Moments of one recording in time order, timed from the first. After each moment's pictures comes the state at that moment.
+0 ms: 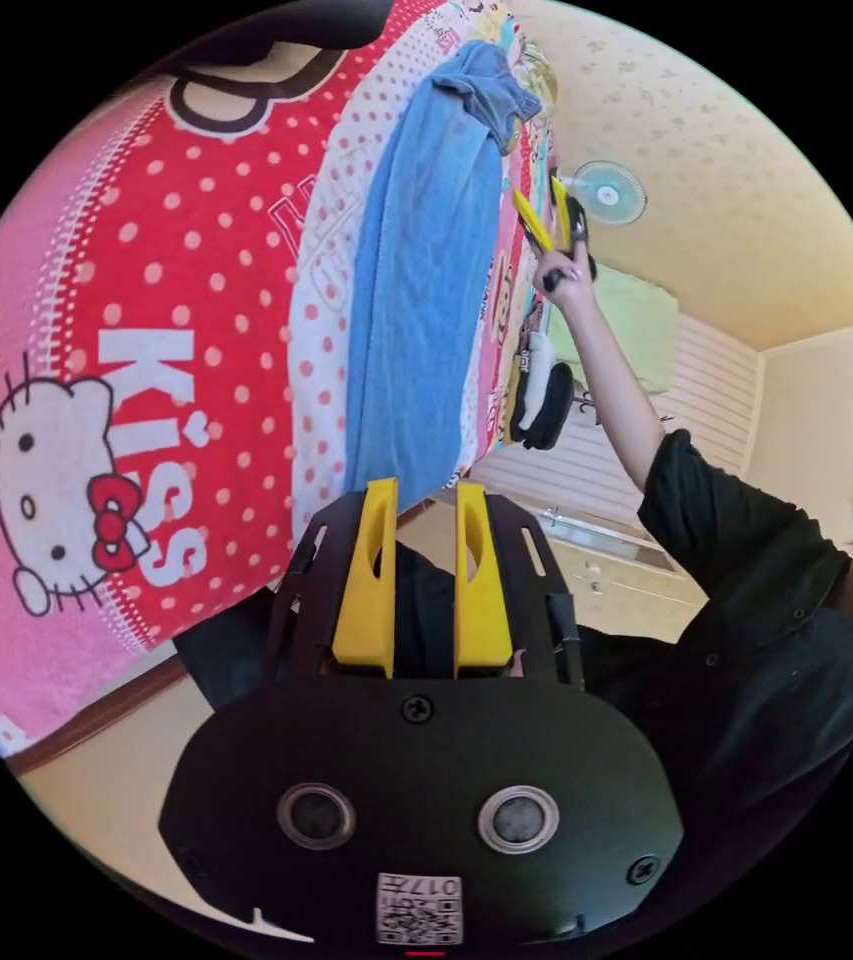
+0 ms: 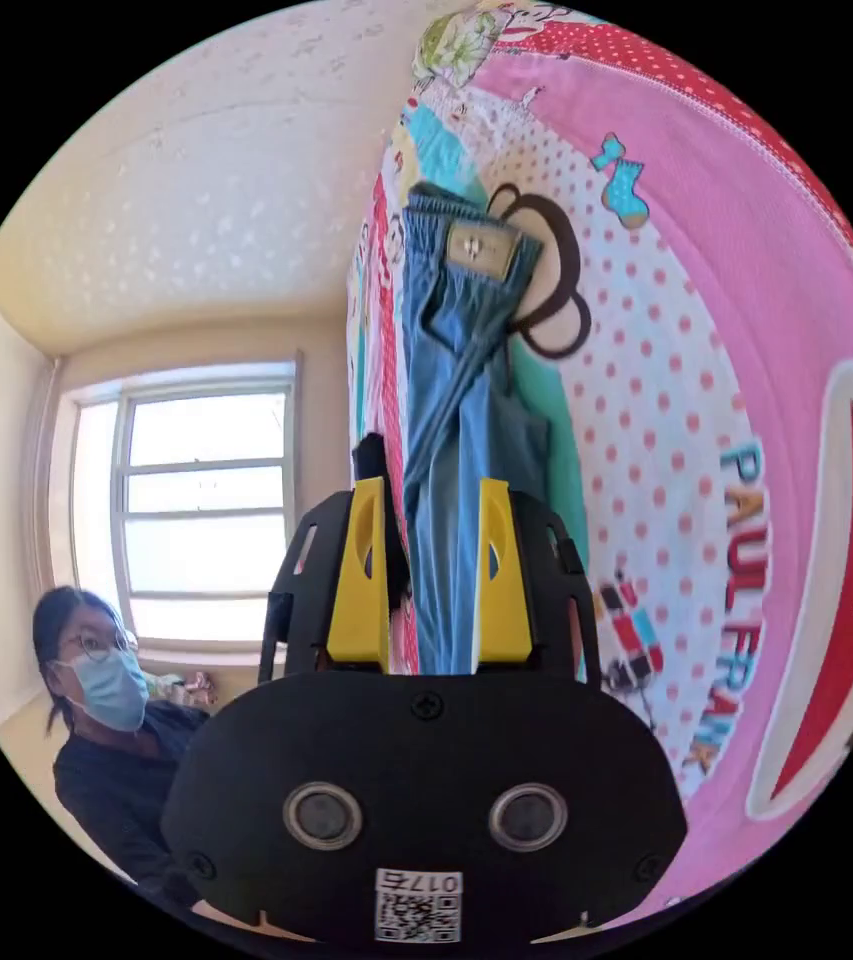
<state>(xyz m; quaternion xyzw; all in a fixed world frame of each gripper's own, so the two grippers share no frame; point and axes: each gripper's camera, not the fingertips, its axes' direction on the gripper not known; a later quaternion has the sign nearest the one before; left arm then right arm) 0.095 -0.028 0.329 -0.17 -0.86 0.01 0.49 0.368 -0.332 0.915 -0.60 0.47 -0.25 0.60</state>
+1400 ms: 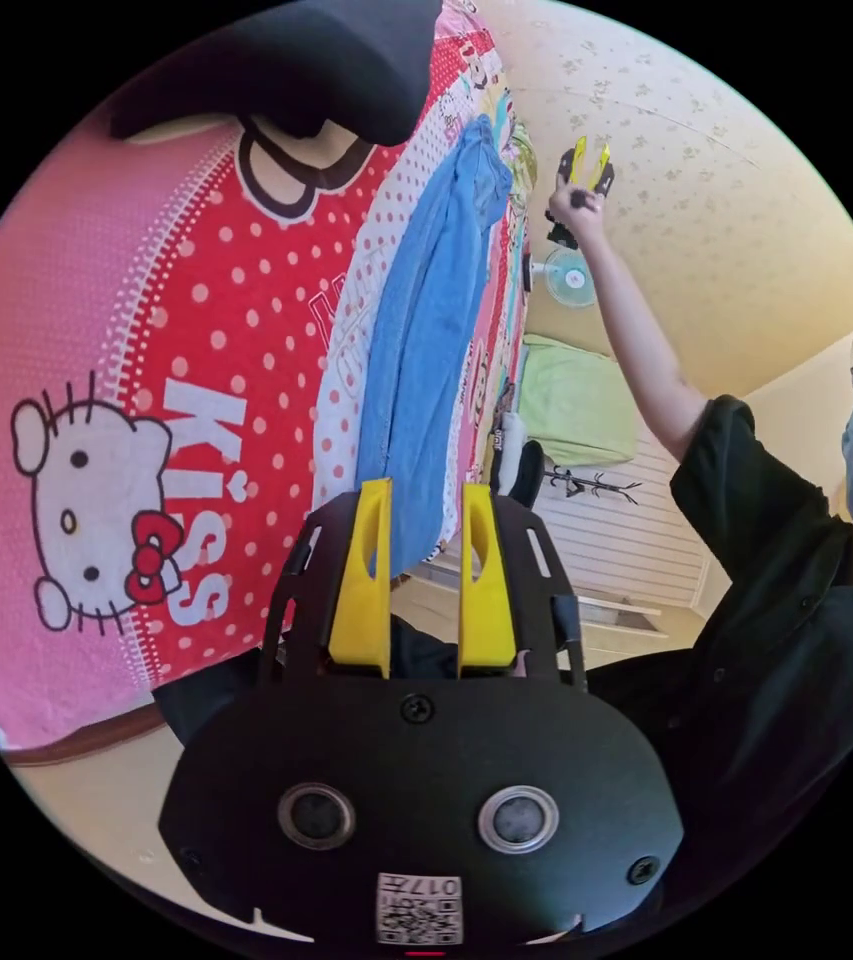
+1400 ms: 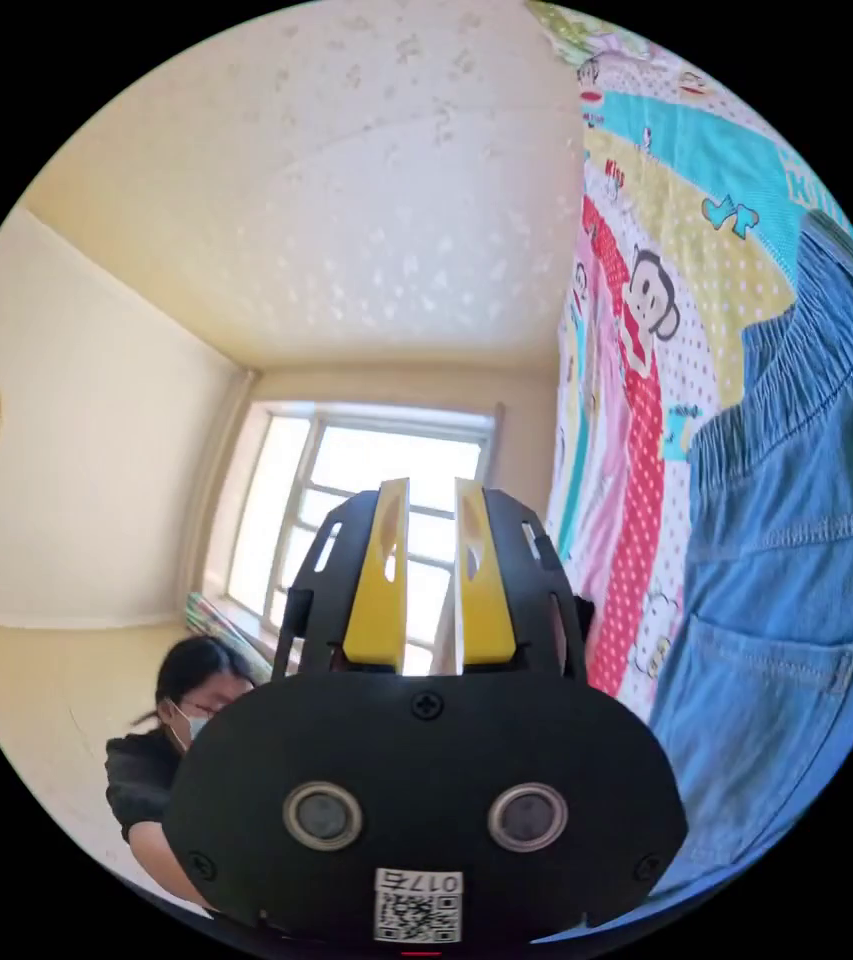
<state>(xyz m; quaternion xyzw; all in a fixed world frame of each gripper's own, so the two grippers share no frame) 0.061 -0.018 0.316 -0.10 -0.85 0.12 0.51 0.429 -0.191 0.998 -0.74 0.26 -0.14 0.61</state>
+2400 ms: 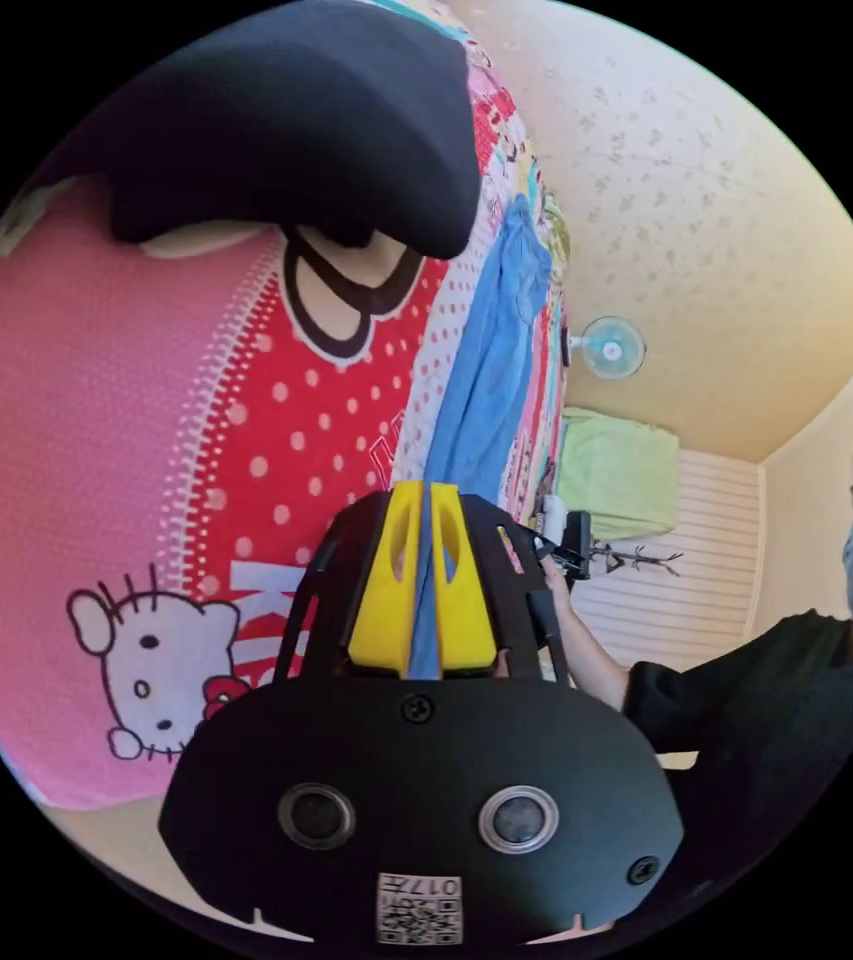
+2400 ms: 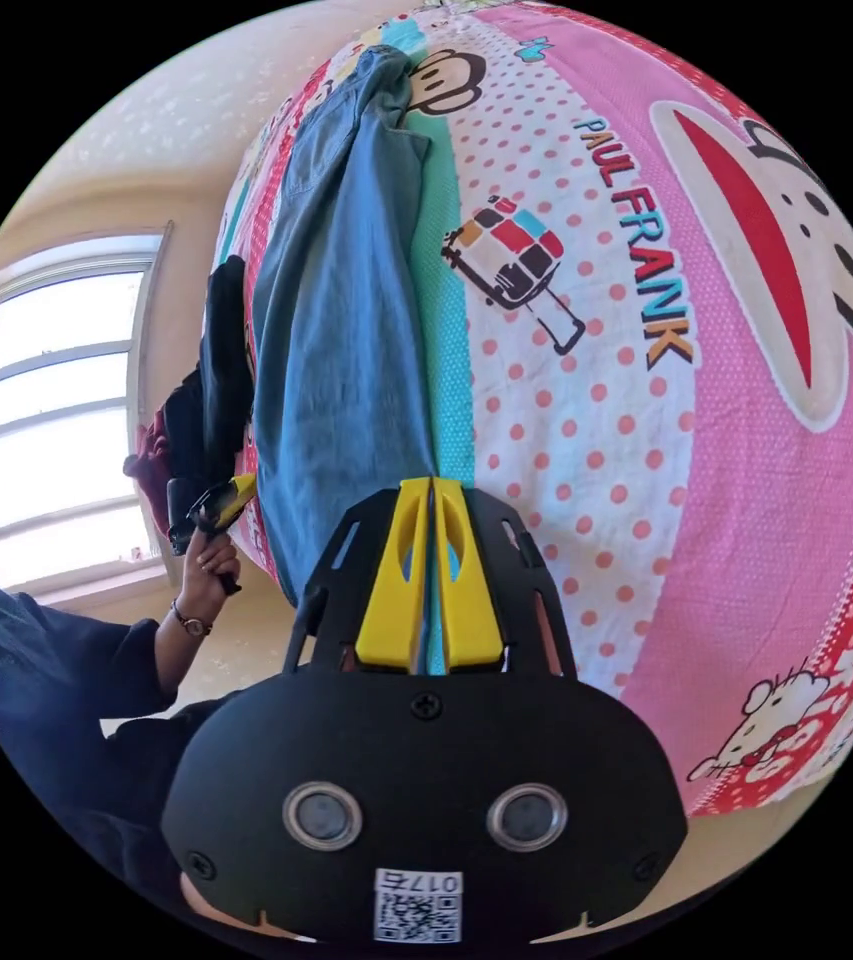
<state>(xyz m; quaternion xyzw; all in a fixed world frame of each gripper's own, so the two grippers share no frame) 0.026 -0.048 0.279 -0.02 -0.83 0.21 0.52 0.288 -0.323 0.674 -0.63 0.61 -0.33 0.35</state>
